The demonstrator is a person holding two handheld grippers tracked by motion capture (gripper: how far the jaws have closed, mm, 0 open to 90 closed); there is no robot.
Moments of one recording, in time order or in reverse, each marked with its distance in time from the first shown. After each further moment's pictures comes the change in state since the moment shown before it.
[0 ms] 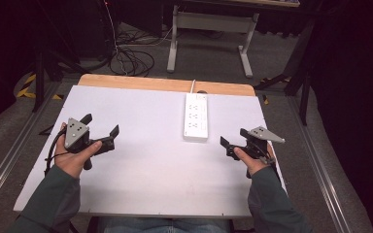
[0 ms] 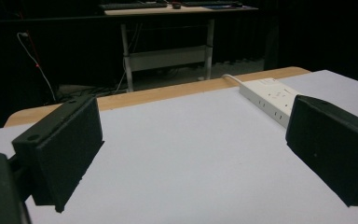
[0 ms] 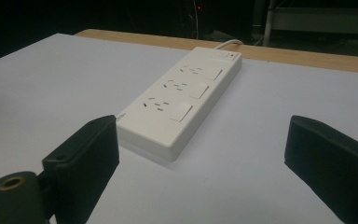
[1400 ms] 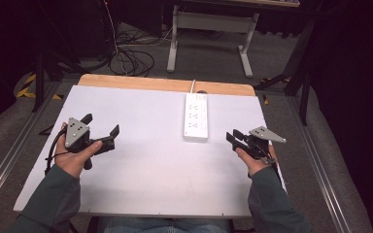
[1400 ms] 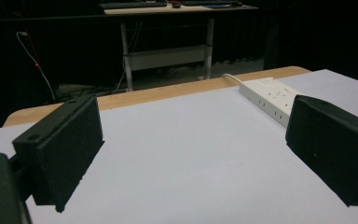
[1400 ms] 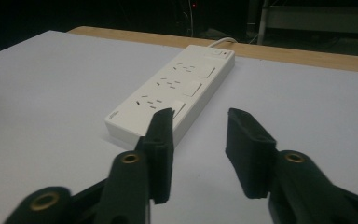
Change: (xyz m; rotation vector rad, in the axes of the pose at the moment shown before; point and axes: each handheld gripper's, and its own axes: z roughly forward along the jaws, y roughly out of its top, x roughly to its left) left arm 0.000 0.000 0.001 0.002 -0.004 0.000; right arm -0.002 0.001 -0.002 0.008 -0.012 -0.003
